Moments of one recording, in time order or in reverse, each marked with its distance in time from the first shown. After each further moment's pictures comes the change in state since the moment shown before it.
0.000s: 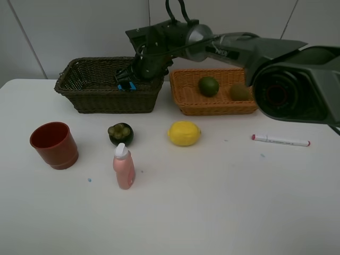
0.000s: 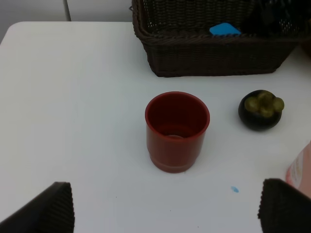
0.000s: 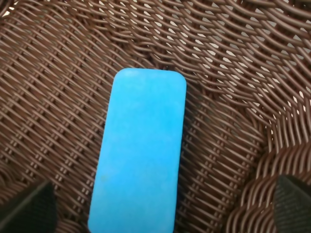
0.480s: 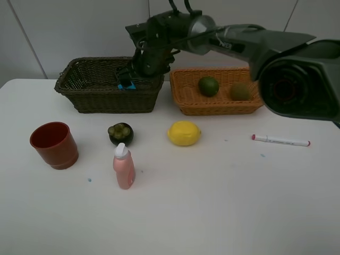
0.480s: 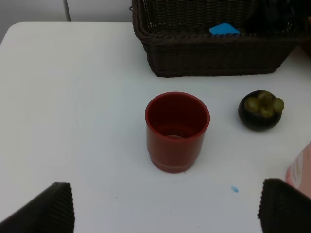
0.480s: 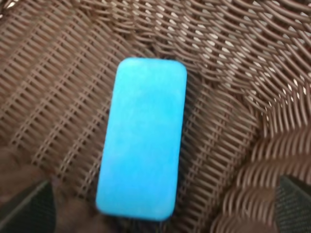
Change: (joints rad) left arm 0.000 0.000 0.000 0.000 0.000 0.000; right arm 0.002 -0.061 0.001 0.003 0.097 -0.002
